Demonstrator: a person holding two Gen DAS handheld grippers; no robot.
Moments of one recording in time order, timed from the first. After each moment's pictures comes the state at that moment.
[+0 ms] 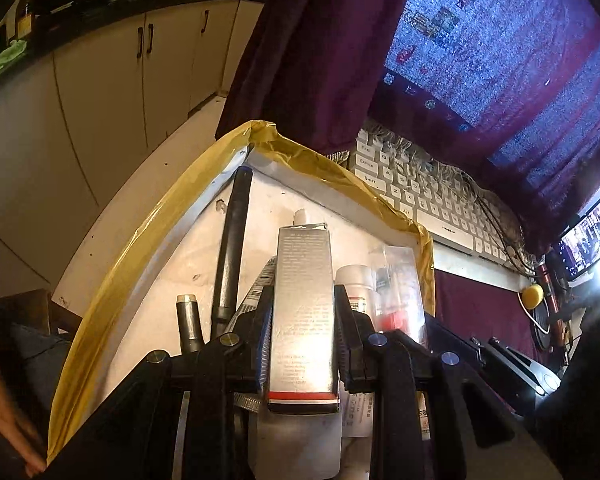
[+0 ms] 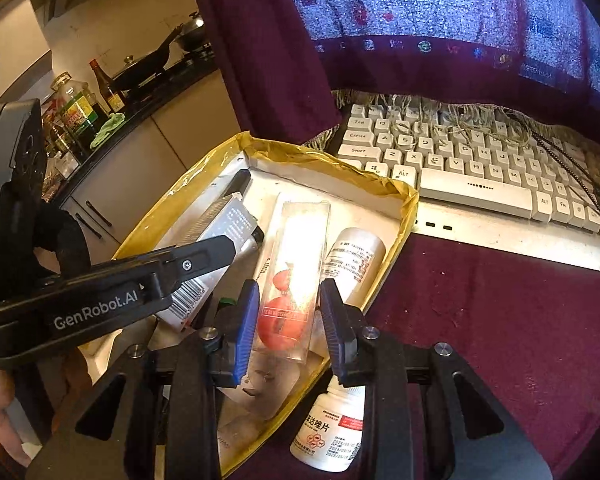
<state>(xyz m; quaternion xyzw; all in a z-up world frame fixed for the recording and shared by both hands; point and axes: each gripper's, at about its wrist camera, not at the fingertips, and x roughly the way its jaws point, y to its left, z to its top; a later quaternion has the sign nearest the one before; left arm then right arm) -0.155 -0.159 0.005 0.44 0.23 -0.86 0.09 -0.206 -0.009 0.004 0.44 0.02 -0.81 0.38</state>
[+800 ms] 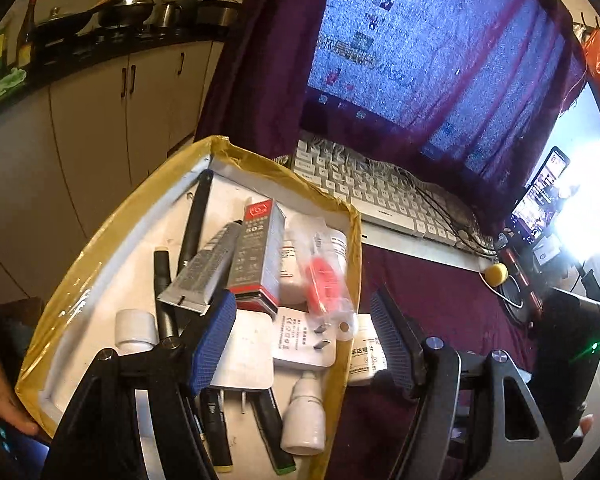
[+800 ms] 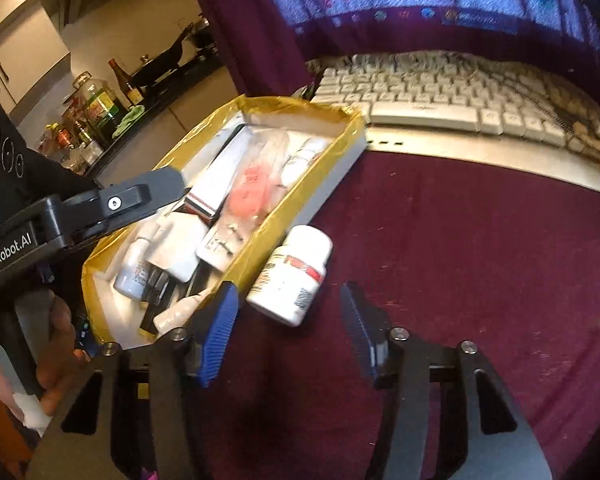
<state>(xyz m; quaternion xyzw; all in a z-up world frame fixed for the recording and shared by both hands) -0.098 -0.102 0.027 0.37 0.20 -0.90 0.06 -0.169 0.067 -0.017 0.45 -0.01 -0.79 0.41</state>
